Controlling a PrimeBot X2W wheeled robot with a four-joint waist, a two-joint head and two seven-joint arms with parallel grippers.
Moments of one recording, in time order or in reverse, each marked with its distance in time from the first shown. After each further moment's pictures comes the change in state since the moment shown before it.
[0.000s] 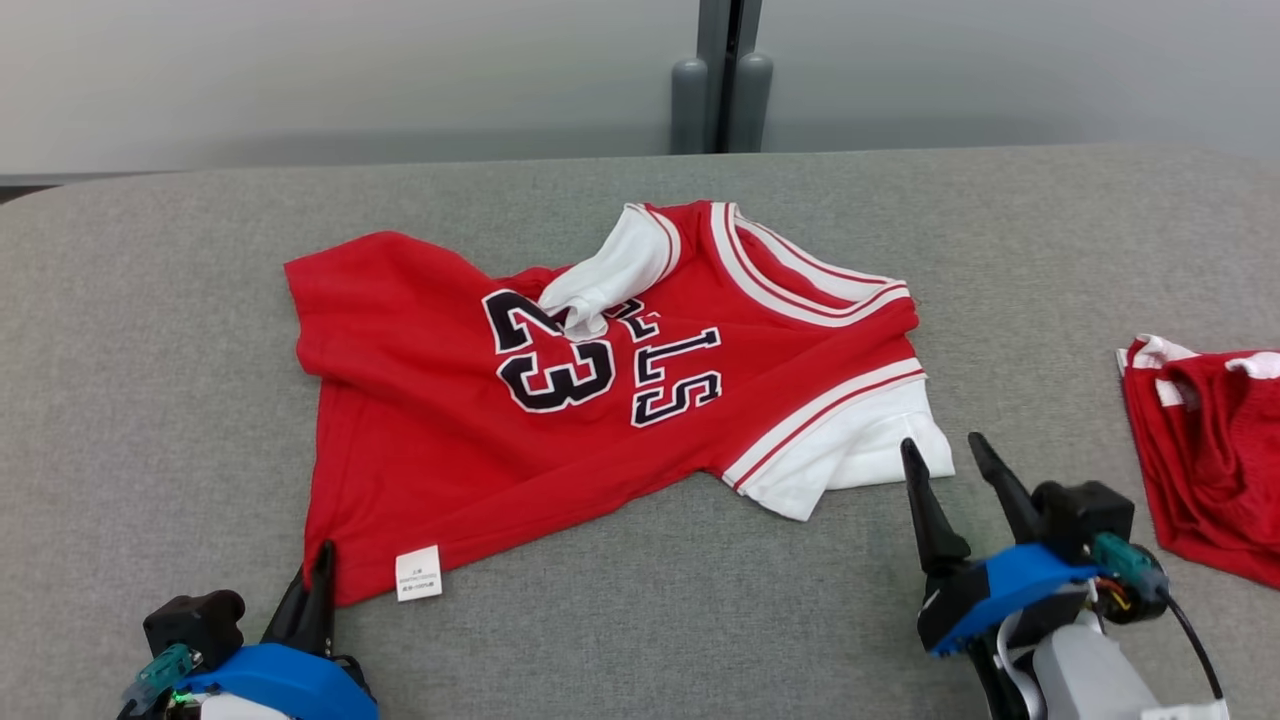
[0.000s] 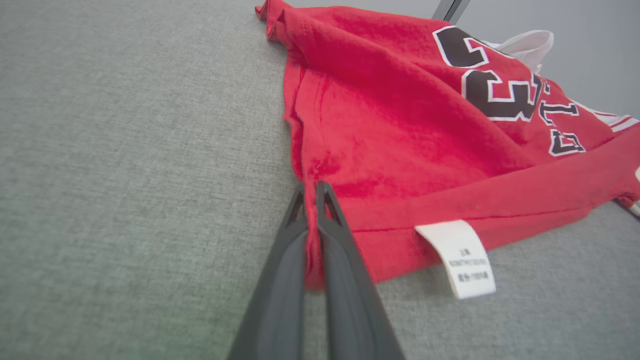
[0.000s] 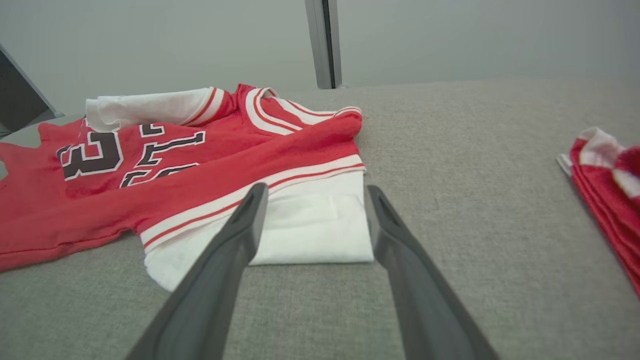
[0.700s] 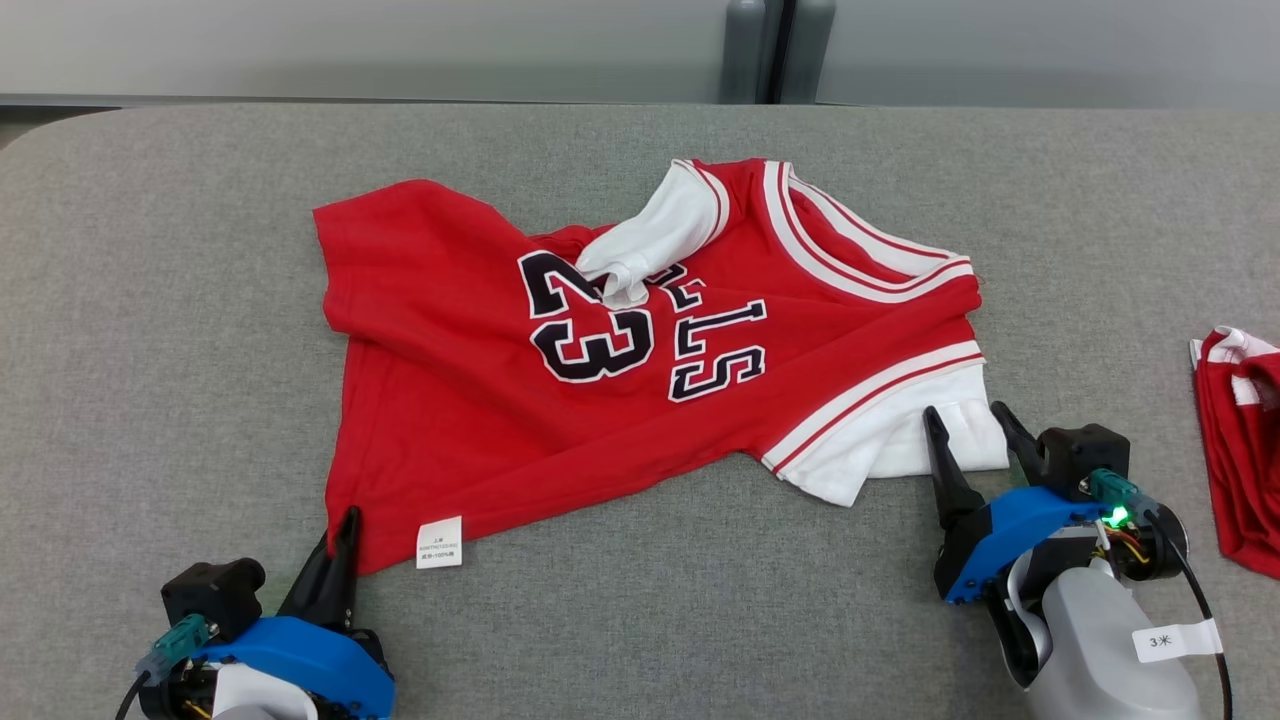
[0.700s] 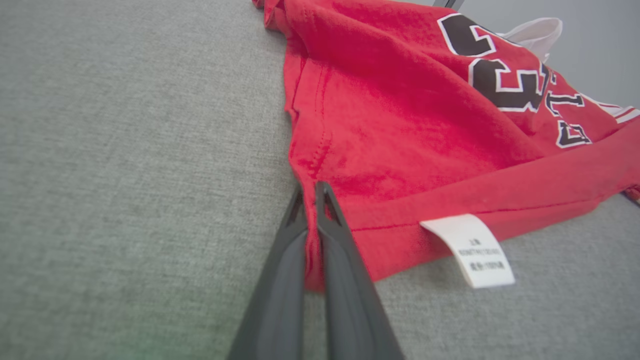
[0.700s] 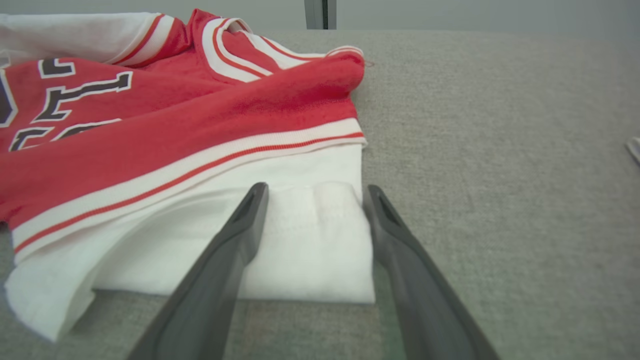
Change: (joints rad) left arm -0.036 0.020 -0.077 -0.055 -0.030 0.000 0.000; right arm -0.213 0.000 -0.117 0.300 -0.146 0.000 0.000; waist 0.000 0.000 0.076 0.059
